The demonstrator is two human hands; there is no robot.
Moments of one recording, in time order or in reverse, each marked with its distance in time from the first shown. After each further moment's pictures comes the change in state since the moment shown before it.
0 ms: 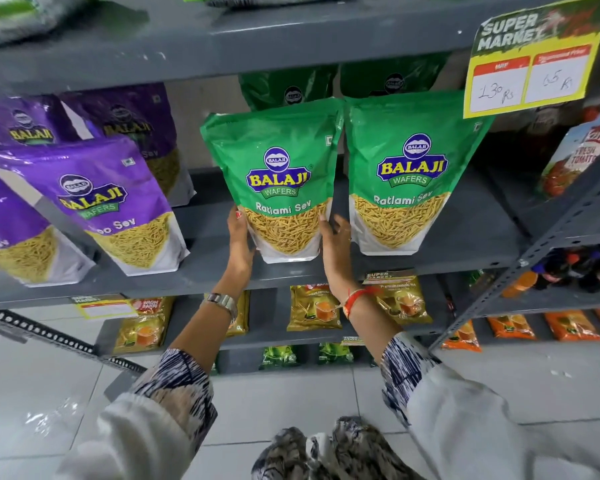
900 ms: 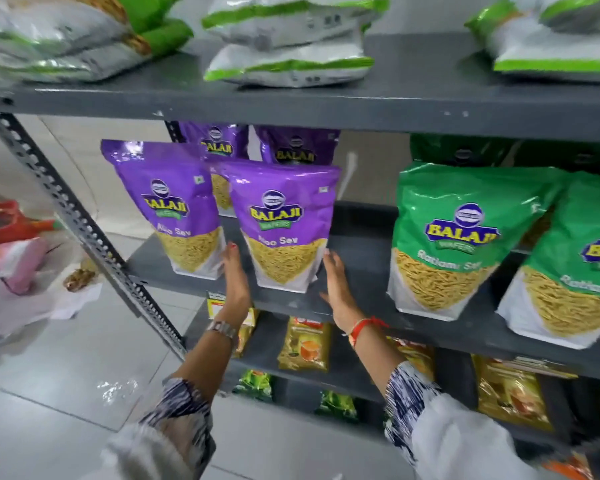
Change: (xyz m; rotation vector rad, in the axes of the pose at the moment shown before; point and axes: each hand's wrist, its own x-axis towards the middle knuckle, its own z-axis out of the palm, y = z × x) left_hand 0.023 0.051 -0.234 -0.090 0.504 0.073; right_hand -0.063 0.008 0.217 0.020 -0.425 0.161
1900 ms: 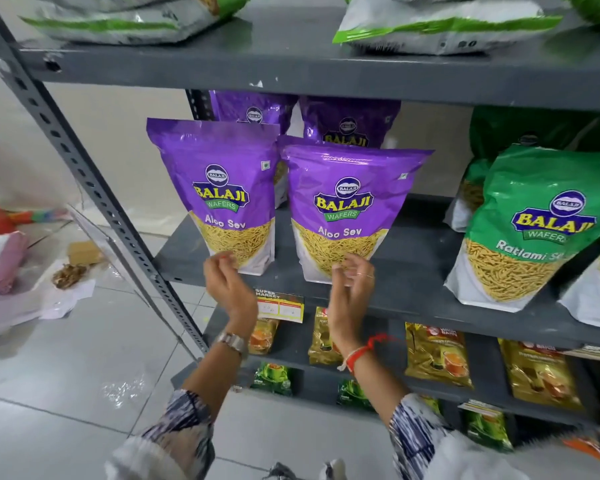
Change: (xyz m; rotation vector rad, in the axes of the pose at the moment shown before) left_hand 0.036 0.005 -0.101 0.039 0.286 0.339; right_hand -0.023 0.064 0.105 -0.140 0.433 -0.572
